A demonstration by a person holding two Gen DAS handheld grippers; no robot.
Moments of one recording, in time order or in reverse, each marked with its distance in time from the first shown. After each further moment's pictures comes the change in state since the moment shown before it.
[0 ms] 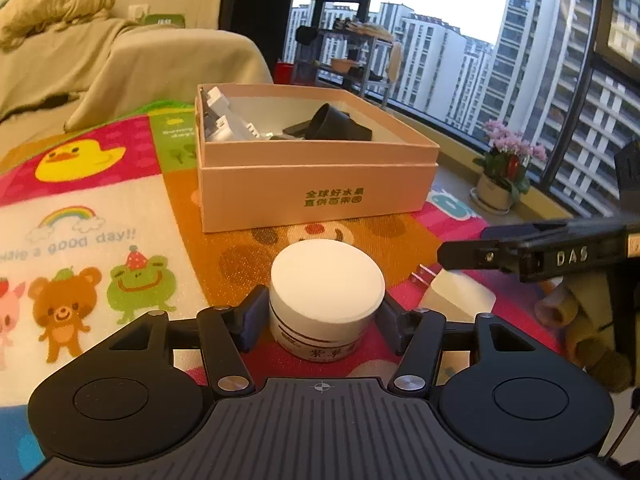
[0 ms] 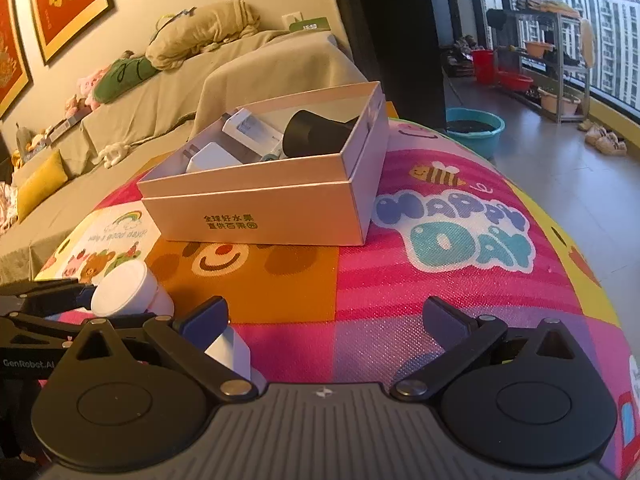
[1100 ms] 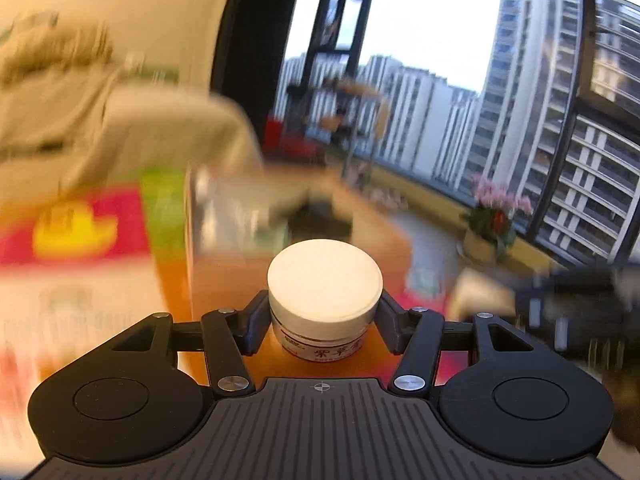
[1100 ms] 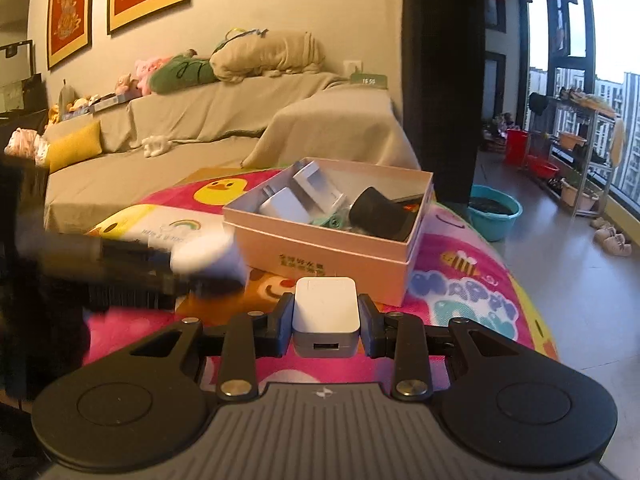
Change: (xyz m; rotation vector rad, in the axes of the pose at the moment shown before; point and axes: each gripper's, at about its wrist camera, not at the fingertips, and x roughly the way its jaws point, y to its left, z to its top) left arm -0.025 -0.005 0.055 0.000 -0.206 -0.030; right arm -0.072 0.052 0.009 -0.245 -0.123 0.001
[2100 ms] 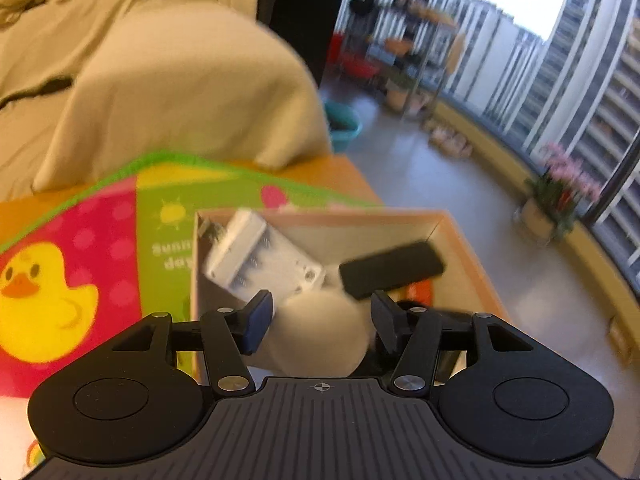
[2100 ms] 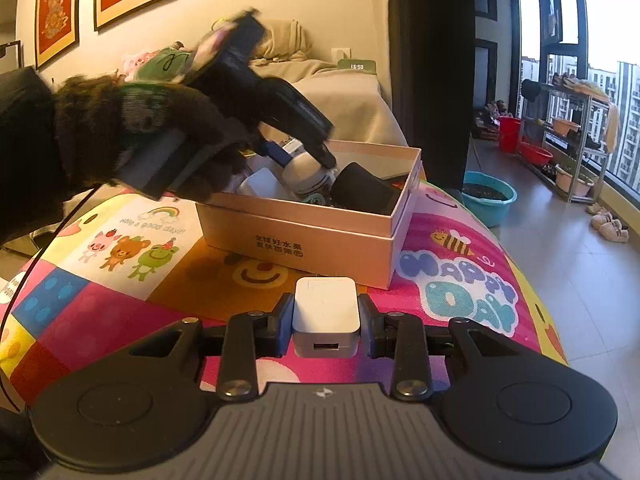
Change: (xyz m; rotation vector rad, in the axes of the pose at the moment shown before) left arm 0.173 0.064 0.107 -0.155 0.304 0.109; right arm 0.024 -0.014 -0.014 0.026 0.030 -0.018
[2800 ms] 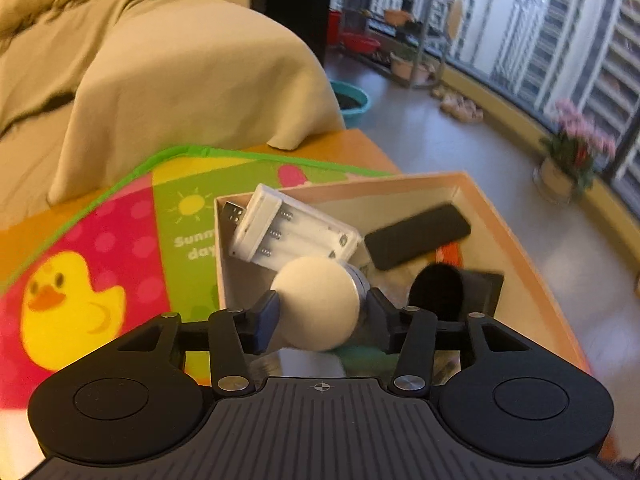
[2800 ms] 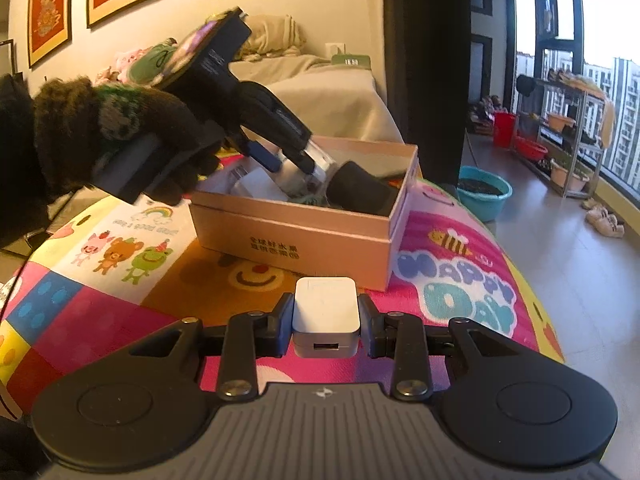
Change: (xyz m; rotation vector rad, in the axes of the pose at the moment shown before) left arm 0.008 -0.006 -0.003 0.140 0.110 0.100; right arm 0.007 0.001 0.005 0.011 0.021 -0.017
